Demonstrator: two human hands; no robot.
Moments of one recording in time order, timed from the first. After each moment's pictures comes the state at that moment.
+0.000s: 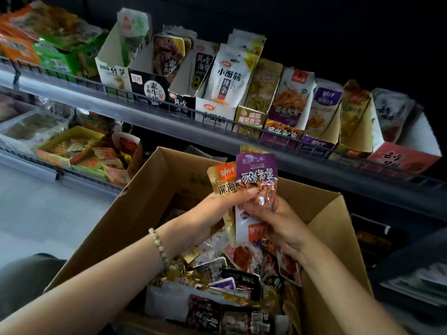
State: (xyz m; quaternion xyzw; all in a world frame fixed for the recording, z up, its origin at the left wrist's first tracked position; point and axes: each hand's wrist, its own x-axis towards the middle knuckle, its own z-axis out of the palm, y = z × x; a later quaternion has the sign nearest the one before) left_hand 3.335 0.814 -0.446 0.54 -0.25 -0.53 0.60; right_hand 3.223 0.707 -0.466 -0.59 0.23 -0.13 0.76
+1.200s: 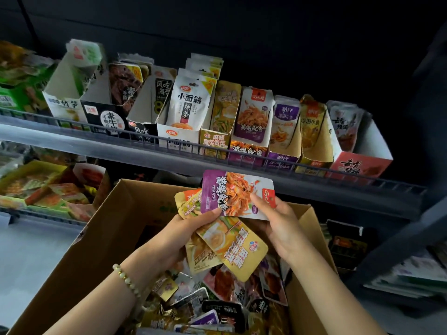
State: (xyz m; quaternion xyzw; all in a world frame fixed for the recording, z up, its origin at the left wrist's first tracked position) left_hand 3.351 0.789 -0.451 0.55 -0.19 -0.56 0.58; right_hand 3.211 0.662 -0.457 -0.50 0.36 -0.30 0.73
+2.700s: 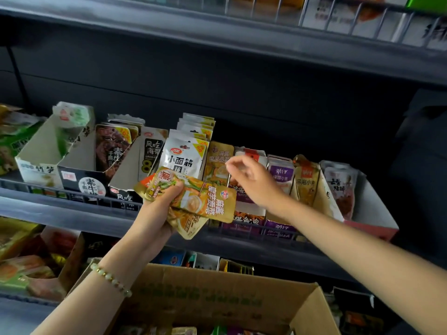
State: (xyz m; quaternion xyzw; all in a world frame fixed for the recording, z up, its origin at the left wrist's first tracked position) left_hand 3.448 0.697 -0.380 0.47 -0.17 -0.42 0.76; right_hand 3.325 0.532 -0.346 -0.87 0.22 -0.28 0.34
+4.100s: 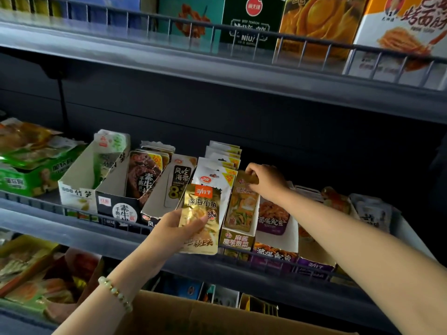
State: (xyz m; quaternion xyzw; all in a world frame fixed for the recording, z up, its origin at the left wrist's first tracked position) left_hand 3.496 0.716 -0.372 0.63 -0.31 -0.34 0.62; right_hand 3.418 0.448 -0.335 -0.93 0.28 -0.22 0.01
